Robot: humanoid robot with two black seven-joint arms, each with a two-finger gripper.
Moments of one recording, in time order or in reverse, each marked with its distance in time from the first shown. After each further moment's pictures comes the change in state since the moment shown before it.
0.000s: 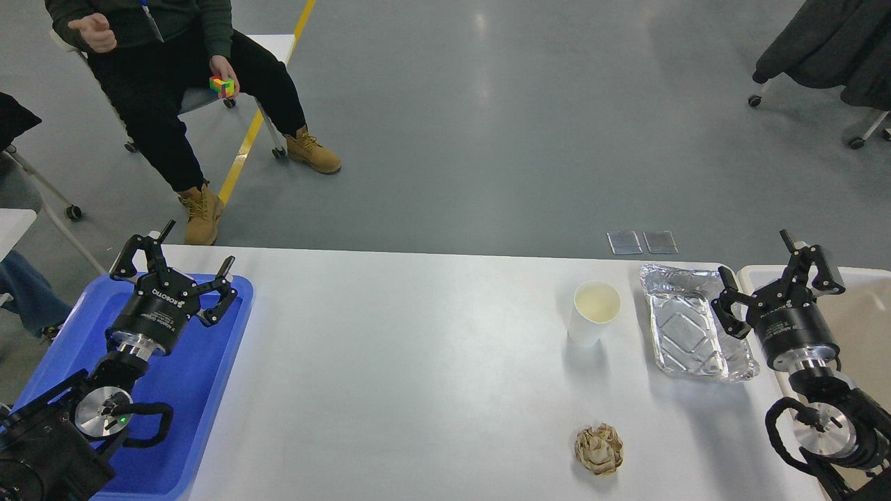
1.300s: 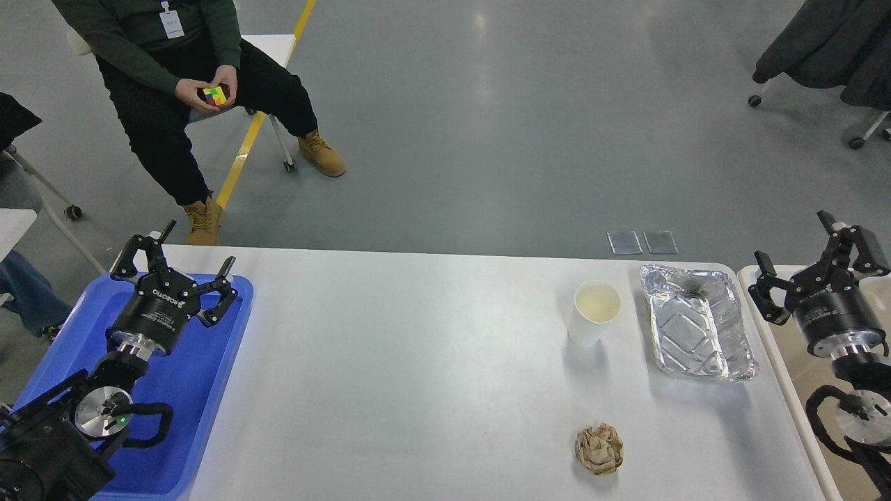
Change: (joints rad) left arm 0.000 0.000 0.000 0.000 0.003 0.000 0.001; right arm 0.022 -0.123 -0.022 0.002 0.001 -0.002 0.000
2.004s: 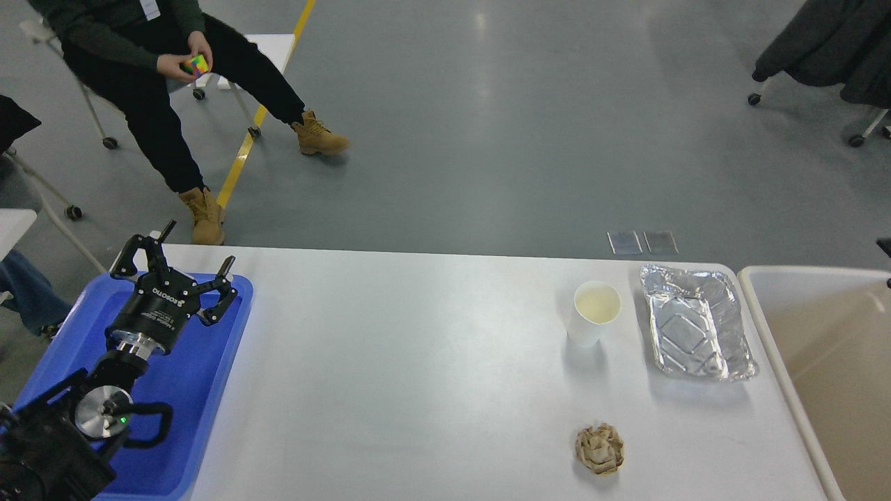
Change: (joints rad) left arm 0.000 0.000 -0.001 0.000 0.000 0.000 0.000; right arm 0.201 -0.630 -0.577 0.122 0.217 0.003 -0.005
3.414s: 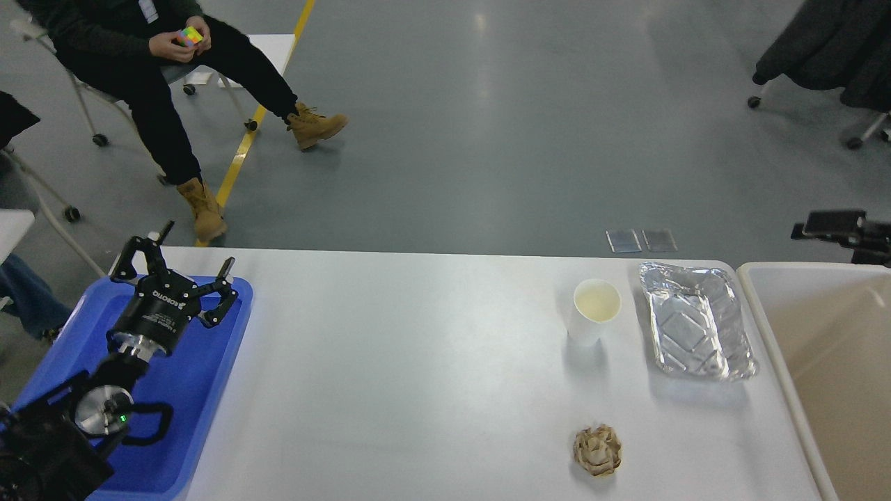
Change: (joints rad) left arm 0.000 0.000 0.000 0.000 0.000 0.000 0.000; right arm 0.971 0.154 -1.048 -0.091 -0.727 0.239 -0.246
